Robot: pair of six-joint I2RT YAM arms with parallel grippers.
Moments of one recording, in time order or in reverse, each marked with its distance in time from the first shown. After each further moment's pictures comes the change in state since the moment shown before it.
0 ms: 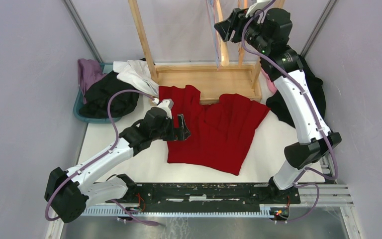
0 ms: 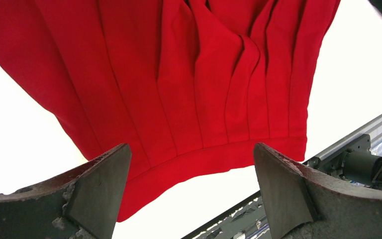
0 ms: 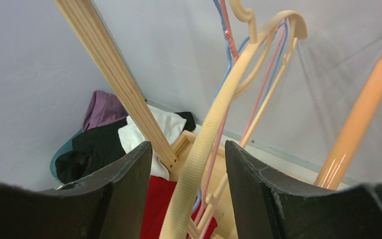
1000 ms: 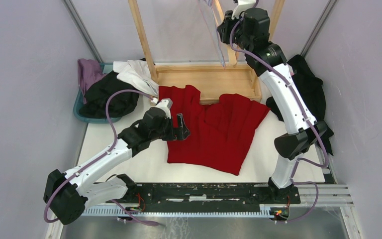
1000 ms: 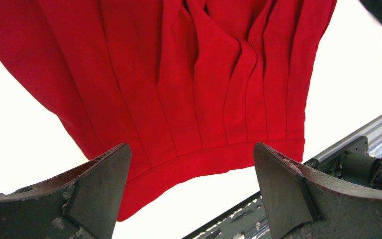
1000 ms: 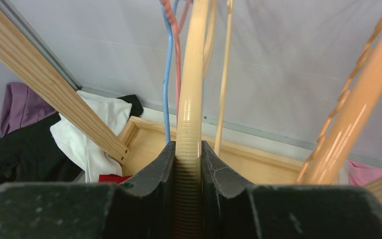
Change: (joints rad) left arm 0.000 -0.022 0.000 -0.003 -0.018 0.000; right arm 0.085 0.156 0.170 -0.169 0.312 -0.104
